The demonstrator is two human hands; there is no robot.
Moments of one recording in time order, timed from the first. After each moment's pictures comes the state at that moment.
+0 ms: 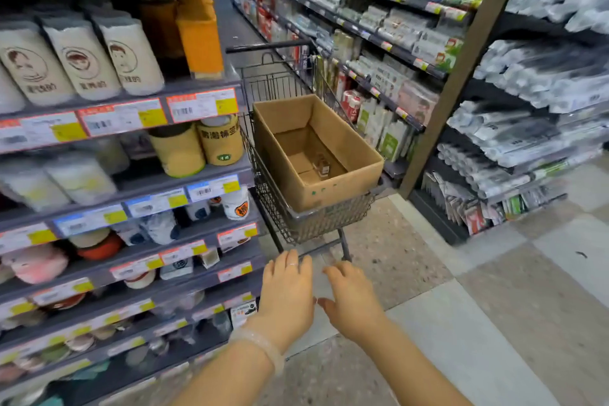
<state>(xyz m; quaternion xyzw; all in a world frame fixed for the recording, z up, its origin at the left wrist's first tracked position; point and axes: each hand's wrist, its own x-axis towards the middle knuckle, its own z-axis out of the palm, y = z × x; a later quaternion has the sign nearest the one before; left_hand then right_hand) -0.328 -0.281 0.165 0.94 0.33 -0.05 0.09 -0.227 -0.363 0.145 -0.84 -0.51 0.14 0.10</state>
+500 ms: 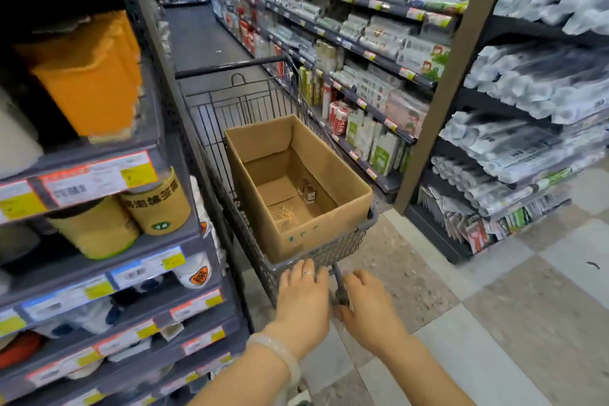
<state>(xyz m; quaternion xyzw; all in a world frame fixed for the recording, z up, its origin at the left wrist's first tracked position) -0.182 -0.220 0.159 0.95 0.28 -0.10 0.09 -0.091 -0.310 0.141 -0.87 -0.46 0.16 0.11</state>
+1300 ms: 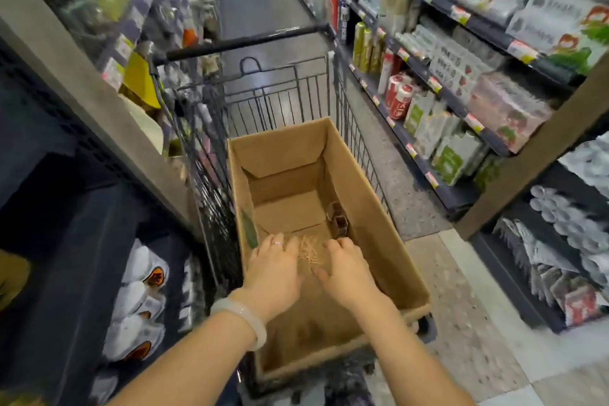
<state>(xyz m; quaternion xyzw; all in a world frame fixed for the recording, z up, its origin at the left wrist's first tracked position) 0.007 0.040 0.135 0.89 0.42 -0.13 0.13 0.123 -0.025 0.106 -0.82 -0.48 0.29 0.15</state>
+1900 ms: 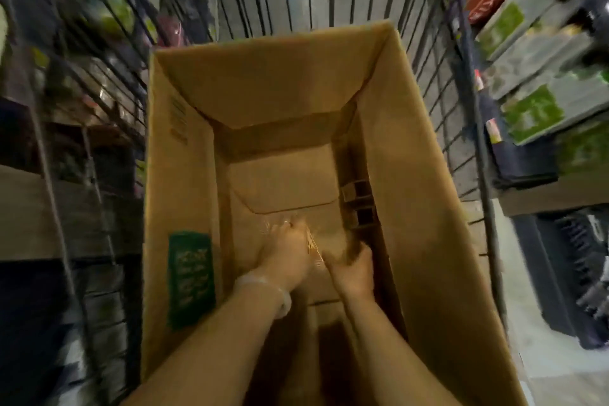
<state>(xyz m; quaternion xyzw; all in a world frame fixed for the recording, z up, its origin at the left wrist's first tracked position) 0.112 0.191 -0.098 0.74 0.55 -0.21 0.34 0.192 0.114 -0.133 -0.82 -0.03 0.50 0.27</state>
